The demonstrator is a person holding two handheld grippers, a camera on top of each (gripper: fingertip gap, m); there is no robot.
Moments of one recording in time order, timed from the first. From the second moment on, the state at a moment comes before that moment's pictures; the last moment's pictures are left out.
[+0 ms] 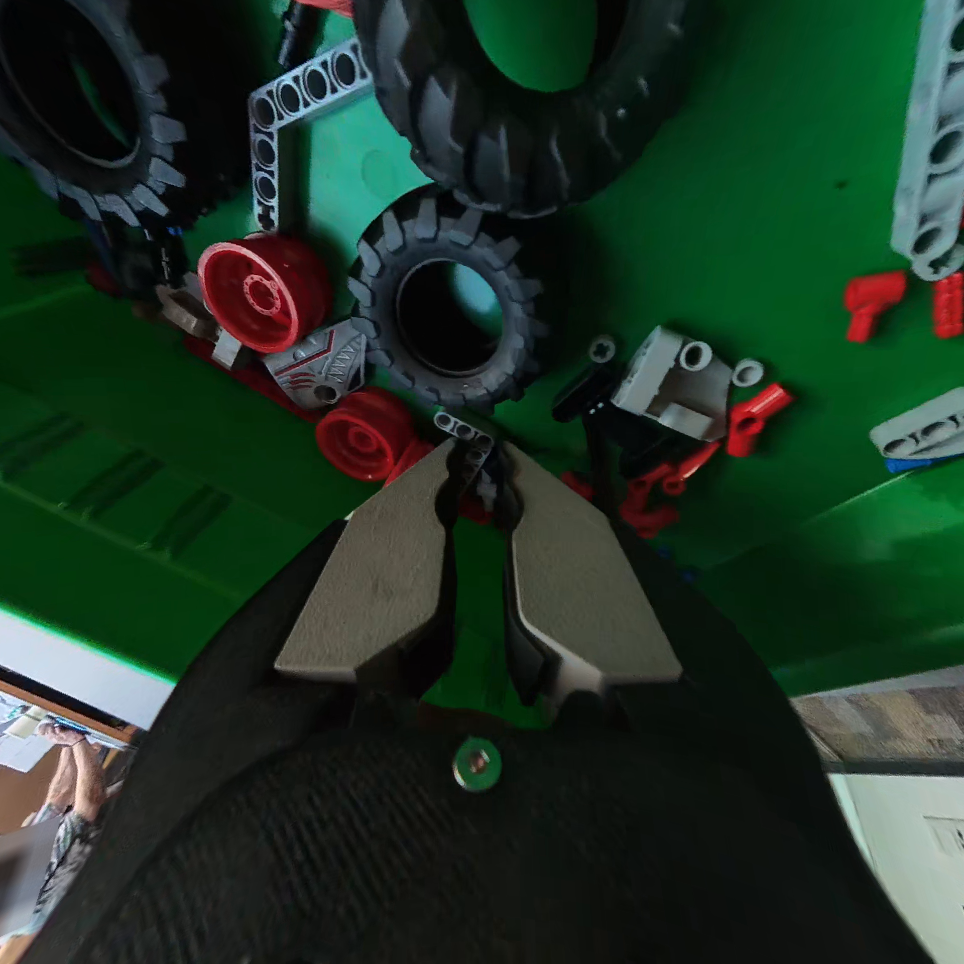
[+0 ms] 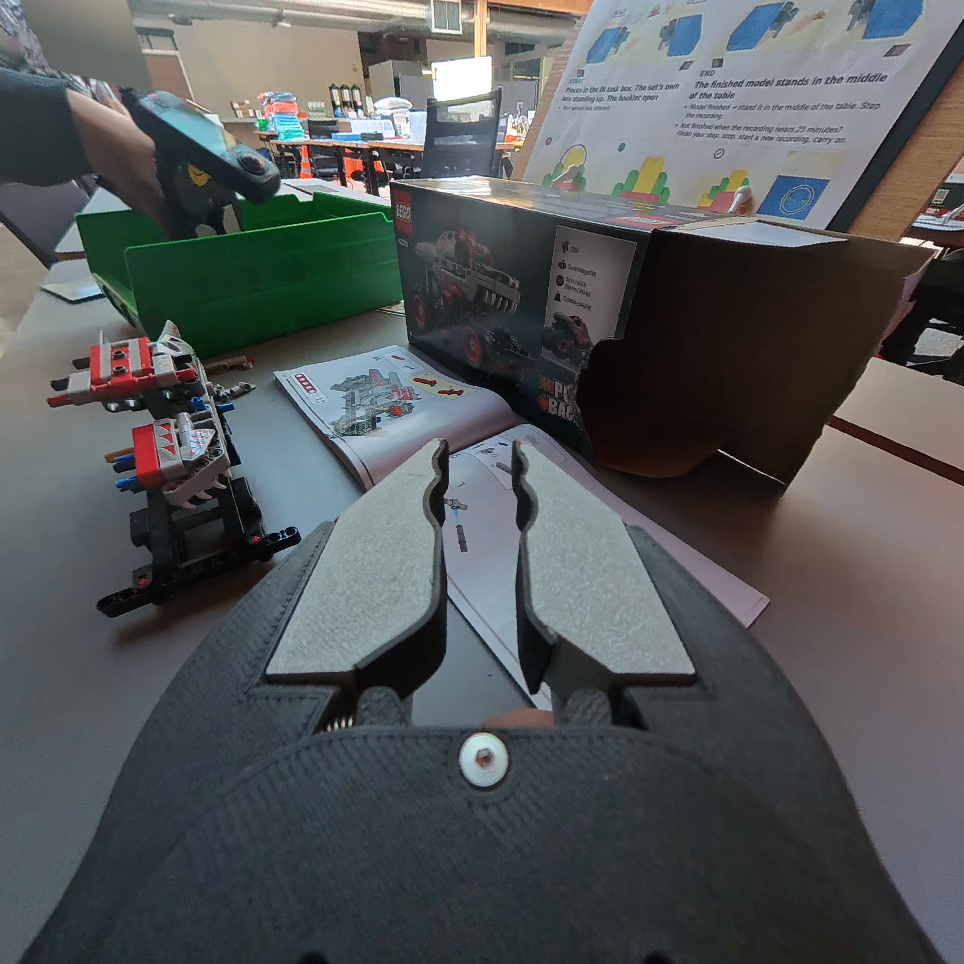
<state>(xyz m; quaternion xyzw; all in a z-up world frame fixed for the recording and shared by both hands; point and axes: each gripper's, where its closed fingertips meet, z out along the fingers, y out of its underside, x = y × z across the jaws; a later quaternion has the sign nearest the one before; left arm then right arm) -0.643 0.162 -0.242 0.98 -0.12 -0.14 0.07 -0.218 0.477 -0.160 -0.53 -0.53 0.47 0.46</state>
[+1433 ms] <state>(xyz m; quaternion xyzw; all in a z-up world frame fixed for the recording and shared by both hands) -0.364 0.216 -0.217 0.95 -0.25 -0.04 -0.21 -0.220 0.456 -0.163 -0.51 -0.56 0.47 0.45</state>
